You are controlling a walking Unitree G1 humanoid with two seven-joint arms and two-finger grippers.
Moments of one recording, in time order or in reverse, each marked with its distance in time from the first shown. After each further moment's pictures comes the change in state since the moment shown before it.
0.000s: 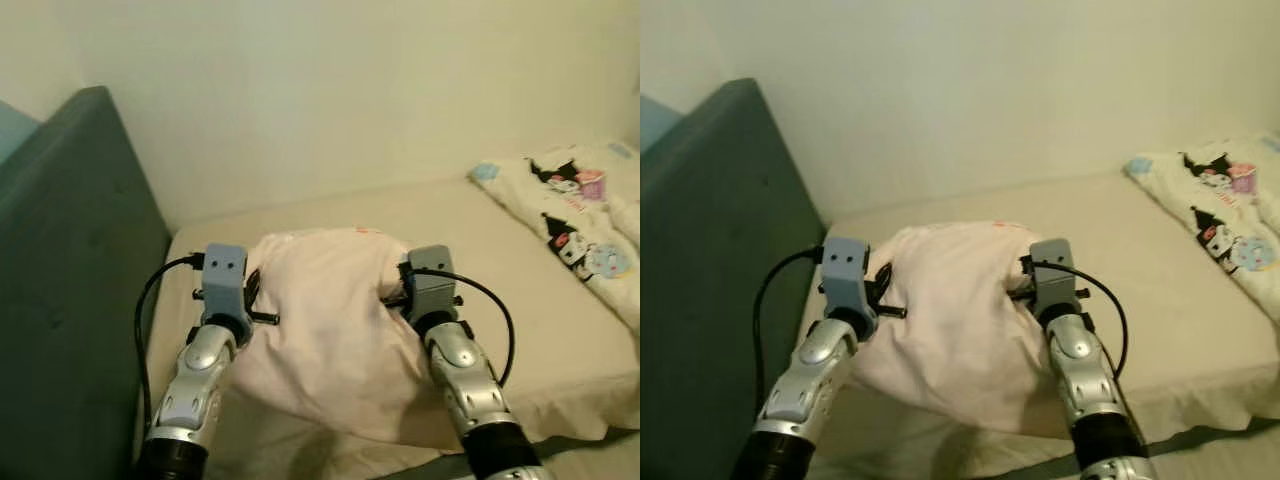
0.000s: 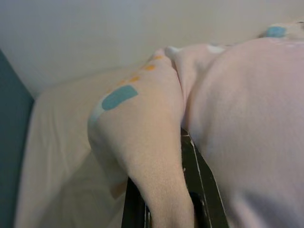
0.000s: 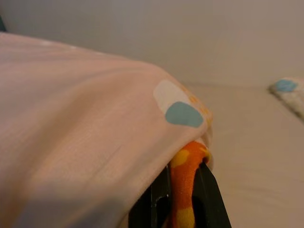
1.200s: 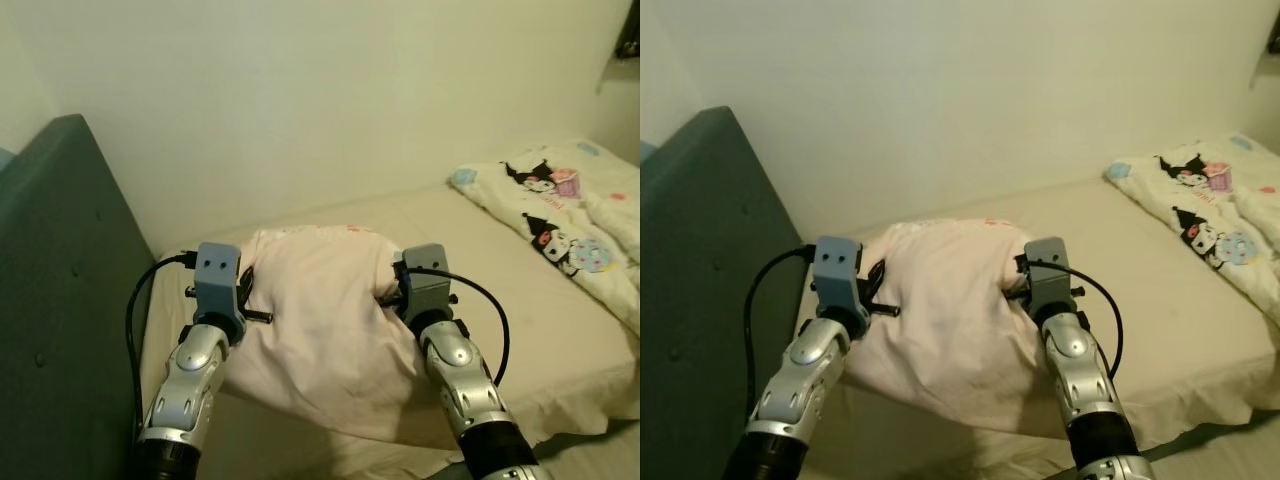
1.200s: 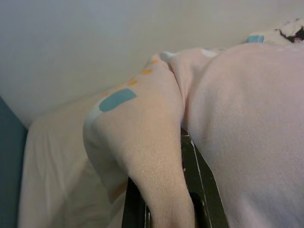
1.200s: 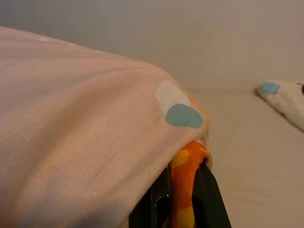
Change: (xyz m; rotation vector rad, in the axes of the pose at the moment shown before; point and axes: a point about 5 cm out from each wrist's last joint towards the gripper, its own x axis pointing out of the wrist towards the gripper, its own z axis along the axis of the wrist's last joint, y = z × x) left arm 0.000 -0.001 0.004 0.026 -0.031 -0.039; right arm -0.001 -0.002 -0.002 -0.002 0.005 -0.005
